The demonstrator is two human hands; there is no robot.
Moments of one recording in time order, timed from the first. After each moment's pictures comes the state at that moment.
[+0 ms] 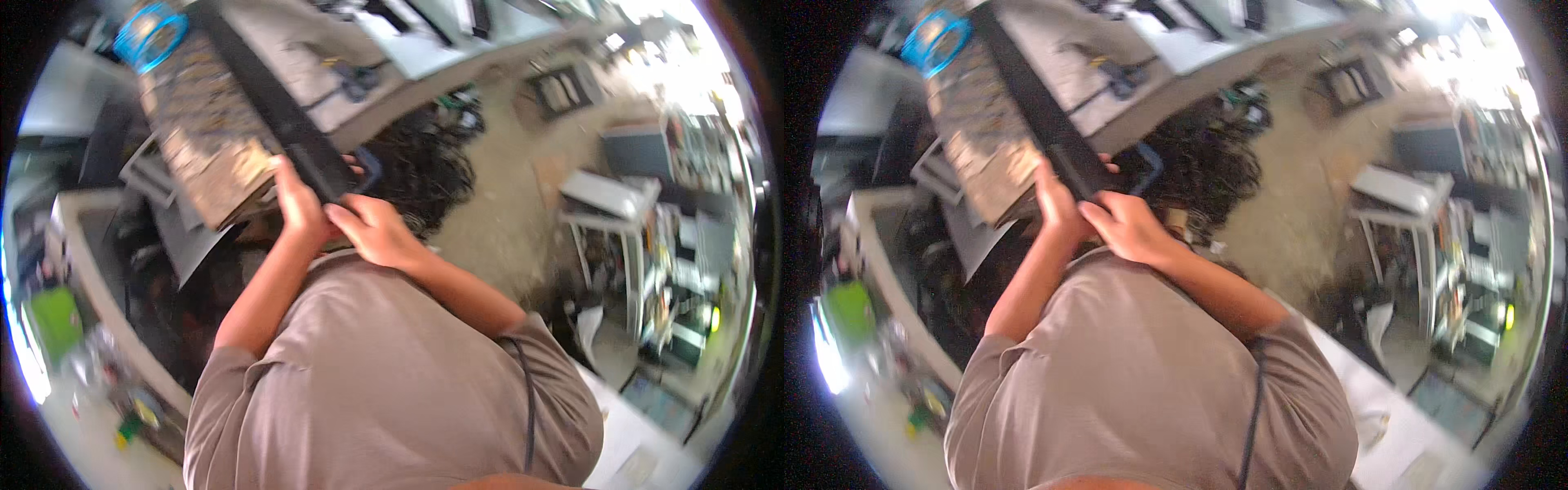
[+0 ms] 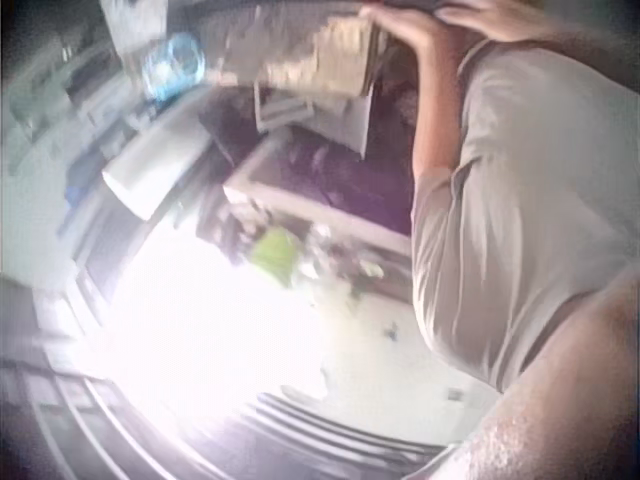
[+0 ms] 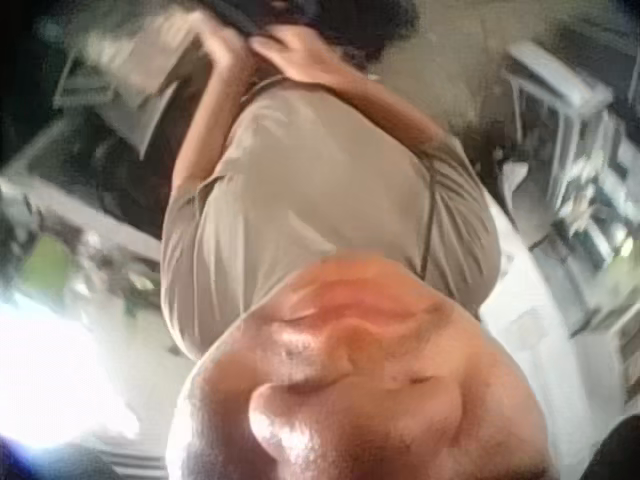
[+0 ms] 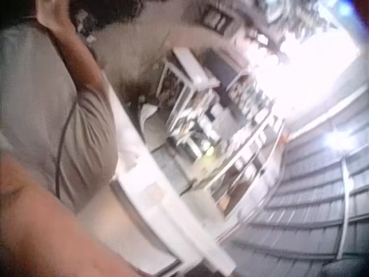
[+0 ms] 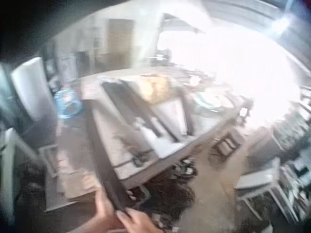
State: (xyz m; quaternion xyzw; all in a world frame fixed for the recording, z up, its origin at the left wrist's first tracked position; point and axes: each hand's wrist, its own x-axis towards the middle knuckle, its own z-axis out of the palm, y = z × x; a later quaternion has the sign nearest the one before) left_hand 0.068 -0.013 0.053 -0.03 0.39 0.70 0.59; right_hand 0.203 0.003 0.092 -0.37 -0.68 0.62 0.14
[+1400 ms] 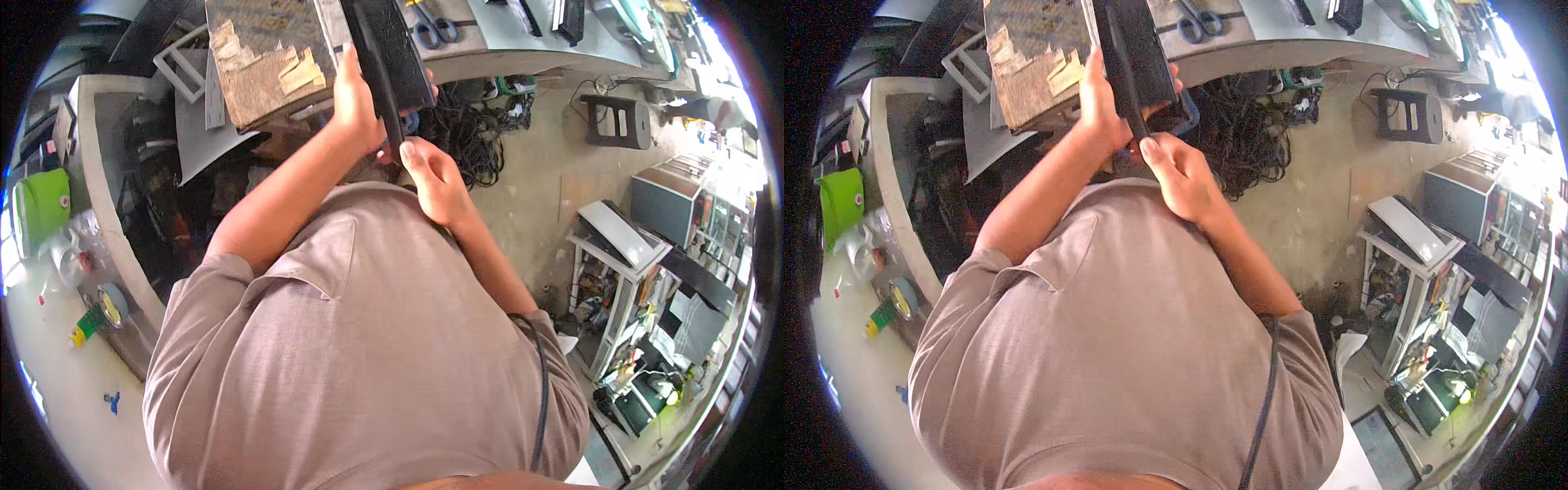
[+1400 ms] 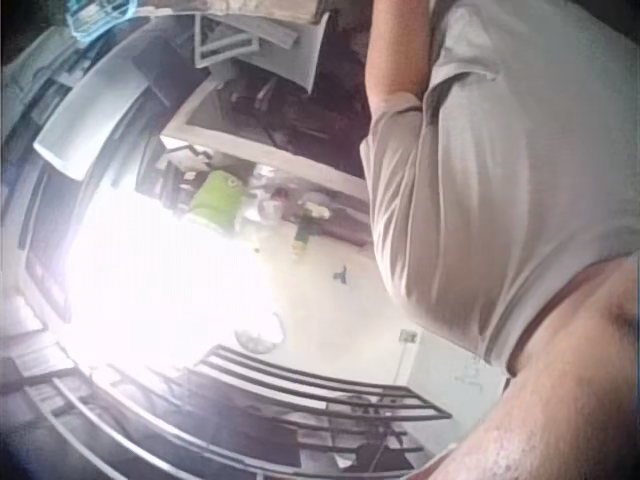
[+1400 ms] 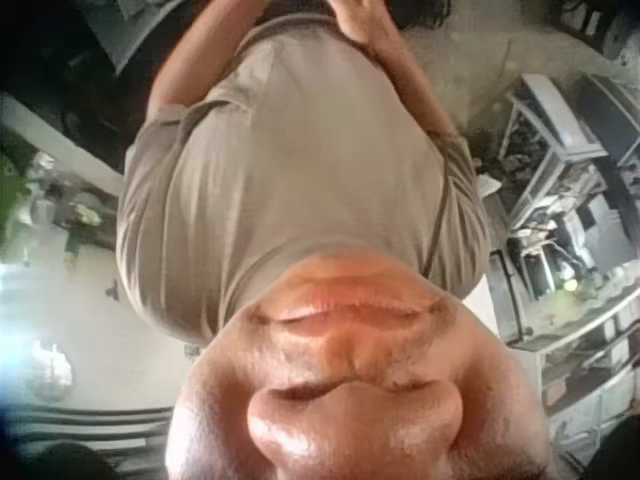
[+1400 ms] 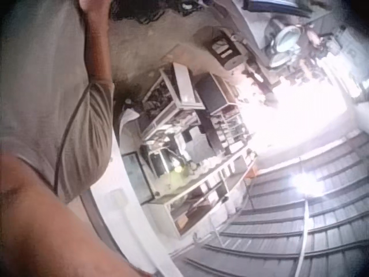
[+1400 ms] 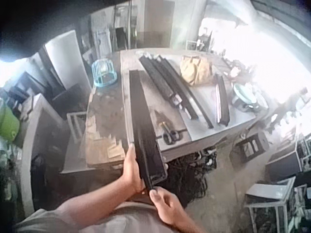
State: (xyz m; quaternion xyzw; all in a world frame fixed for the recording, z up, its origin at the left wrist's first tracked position) left_hand 0.062 0.019 0.074 -0.03 0.34 0.72 0.60; right_hand 0.228 0.013 0.063 -0.30 -0.64 0.68 0.20
